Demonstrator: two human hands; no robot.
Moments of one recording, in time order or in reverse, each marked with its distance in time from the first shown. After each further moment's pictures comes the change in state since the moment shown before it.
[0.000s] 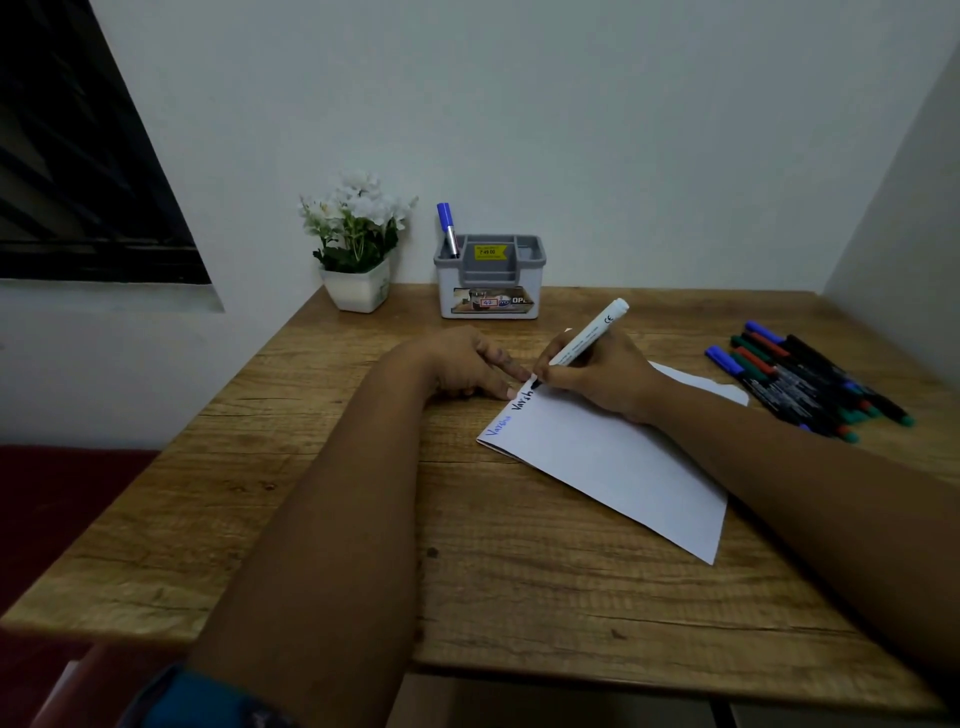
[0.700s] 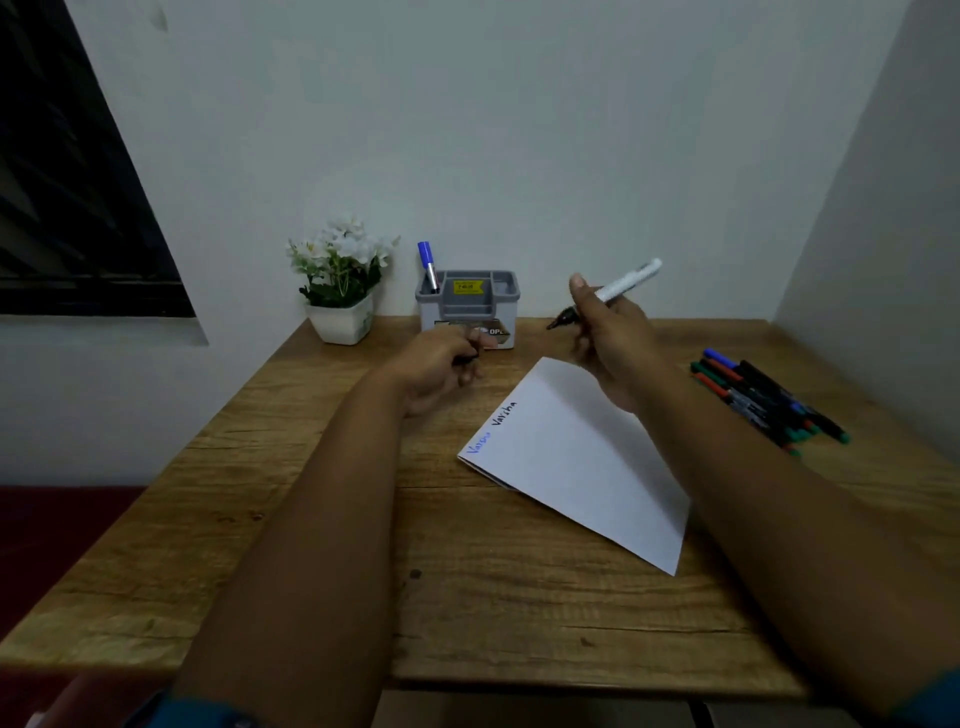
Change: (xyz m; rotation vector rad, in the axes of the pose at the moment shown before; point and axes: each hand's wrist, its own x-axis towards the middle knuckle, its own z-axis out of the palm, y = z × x) left_hand -0.002 0.010 -0.001 -0.643 0.190 0.157; right_hand 0.002 -0.050 -0.034 0.700 0.330 0.202
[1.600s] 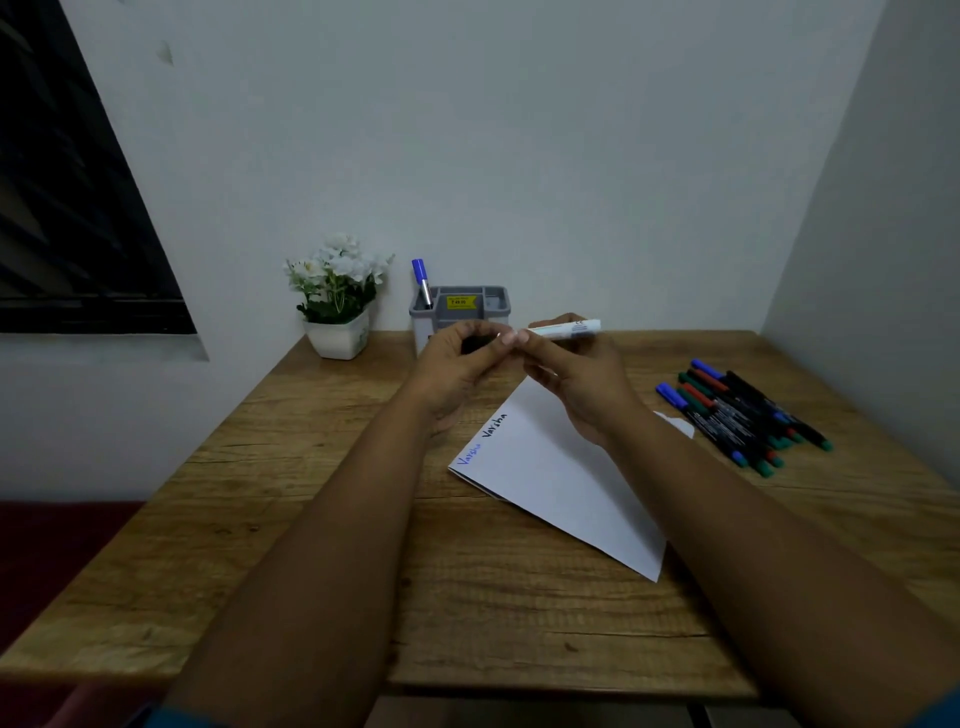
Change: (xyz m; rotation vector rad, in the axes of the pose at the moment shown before) left_hand -0.004 0.000 0.036 -0.307 0.007 0.301; right_hand -0.025 0.013 0.012 0.116 -0.144 -0.116
